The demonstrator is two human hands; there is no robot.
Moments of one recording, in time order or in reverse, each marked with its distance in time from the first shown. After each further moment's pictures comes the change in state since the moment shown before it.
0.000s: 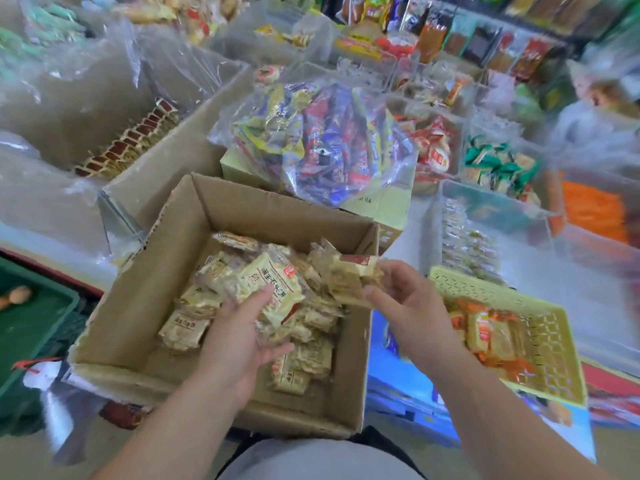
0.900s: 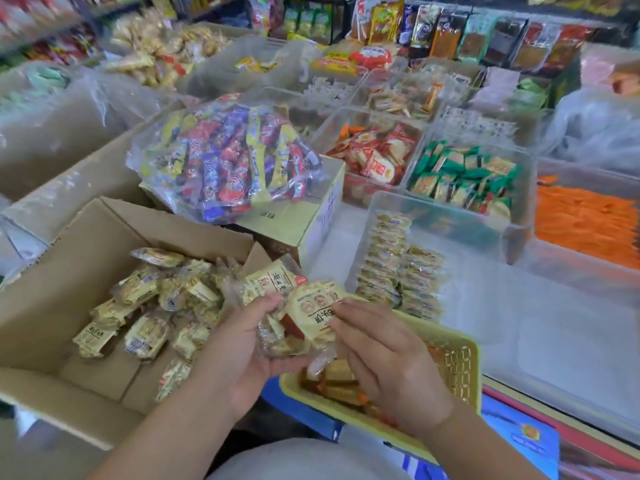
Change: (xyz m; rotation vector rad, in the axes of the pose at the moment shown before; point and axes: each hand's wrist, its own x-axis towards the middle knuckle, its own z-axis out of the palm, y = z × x) left_hand -0.032 -0.111 0.262 -0.025 -0.049 0.034; right_hand 0.009 0.112 -0.238 -0.452 -0.038 -0.966
